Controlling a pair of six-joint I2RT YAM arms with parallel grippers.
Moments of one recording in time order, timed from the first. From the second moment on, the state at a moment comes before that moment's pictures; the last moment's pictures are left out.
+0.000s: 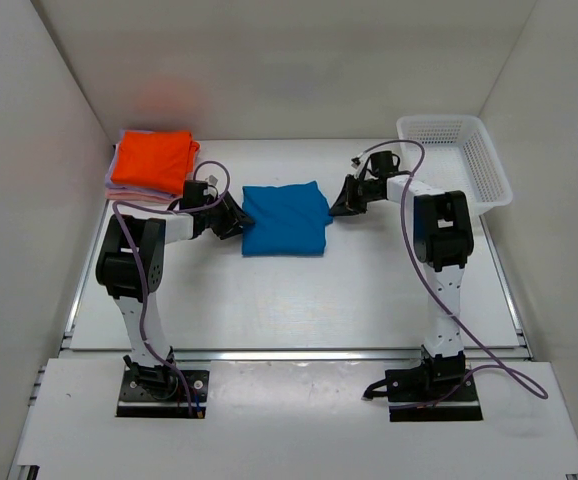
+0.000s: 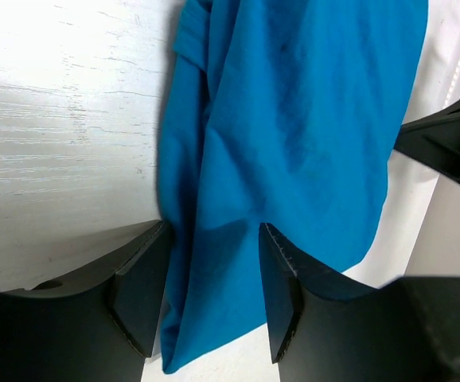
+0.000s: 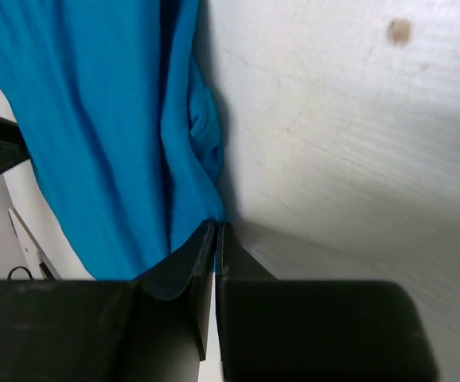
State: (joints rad) left arm -0.16 1.95 1.07 0.09 0.45 -0.72; right arm 0.15 2.31 1.70 -0.37 -0.71 0.35
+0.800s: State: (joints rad) left arm -0.17 1.95 1.04 0.15 0.46 -0.74; right arm 0.29 2.00 1.32 -0.40 -0.70 0.46
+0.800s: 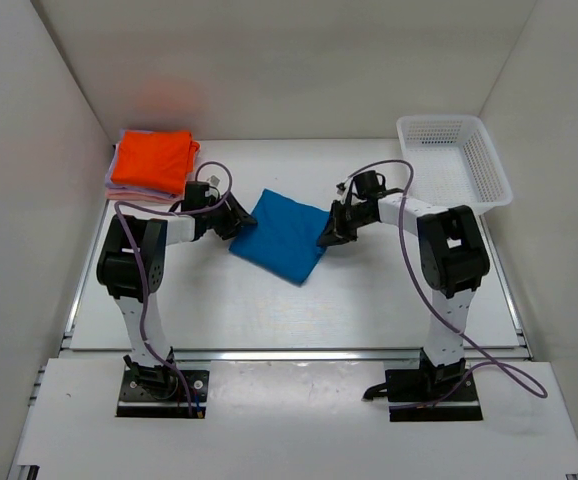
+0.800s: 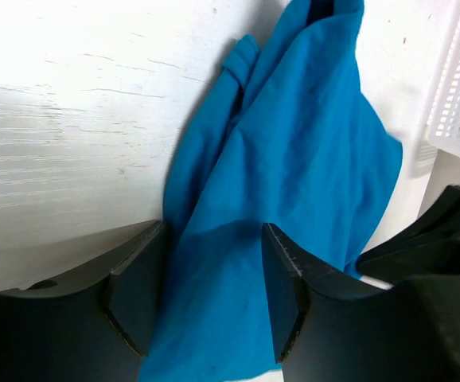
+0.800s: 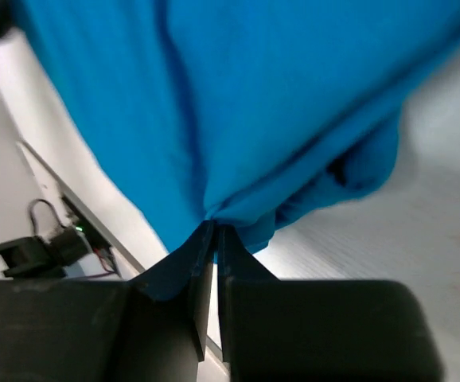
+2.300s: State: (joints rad) left arm -0.13 2.30 2.29 -0.65 -0.19 -0.22; right arm 0.16 1.41 1.05 -0.35 -0.63 0.47
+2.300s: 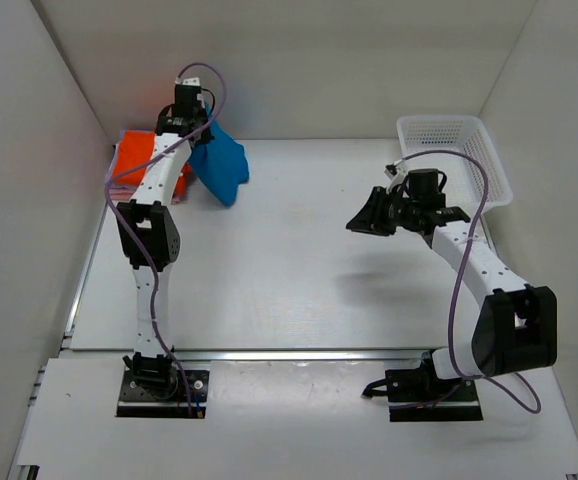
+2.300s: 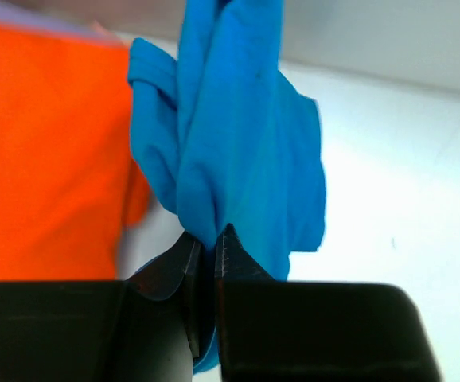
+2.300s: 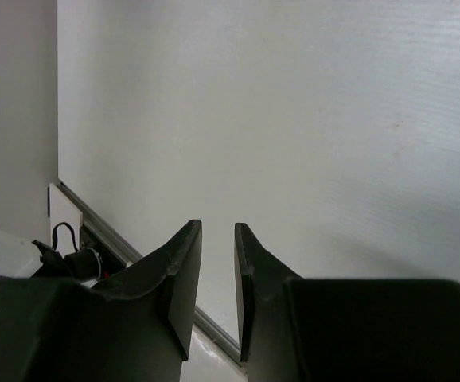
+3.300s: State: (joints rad) left arm 0.17 2.33 2.40 -0.63 0.00 -0.32; right arm 0.24 1.40 0.98 -0.32 -0.63 0.54
